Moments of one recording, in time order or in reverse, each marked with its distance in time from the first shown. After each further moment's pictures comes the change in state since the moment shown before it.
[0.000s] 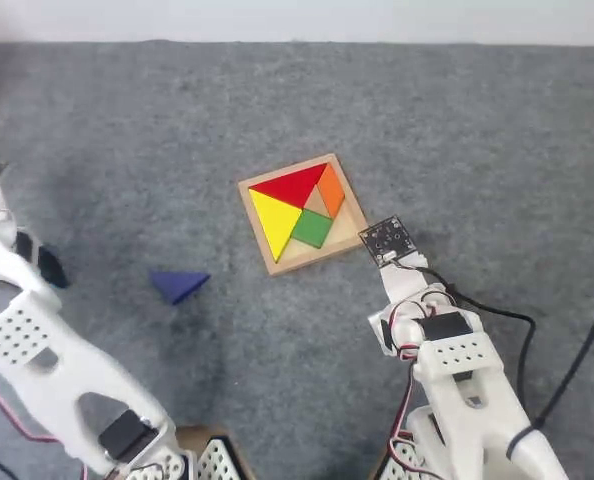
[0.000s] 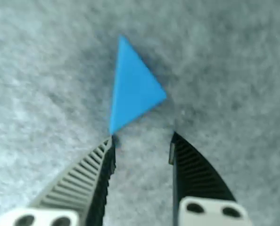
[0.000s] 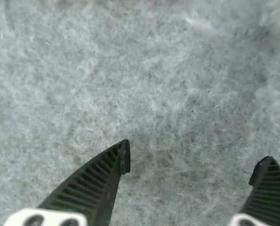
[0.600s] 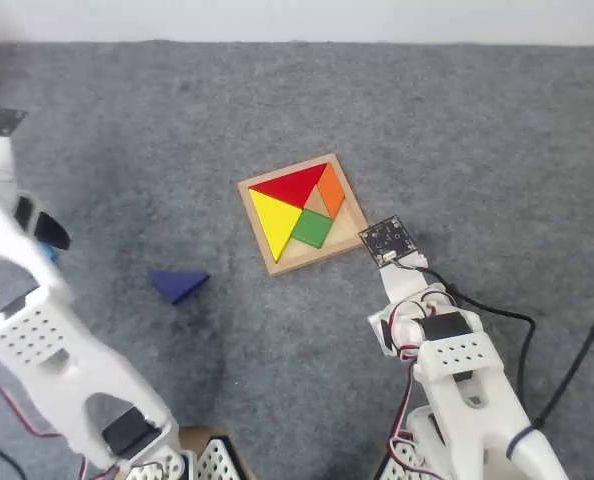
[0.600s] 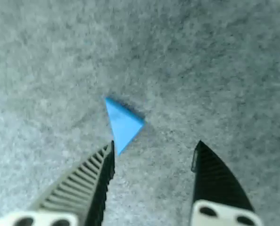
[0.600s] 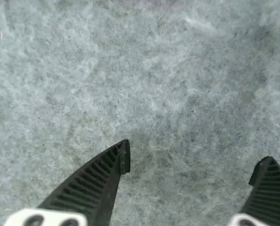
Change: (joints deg) left arm 5.3 -8.2 -5.0 -0.4 -10.5; right arm 0.0 0.0 0.0 0.0 0.0
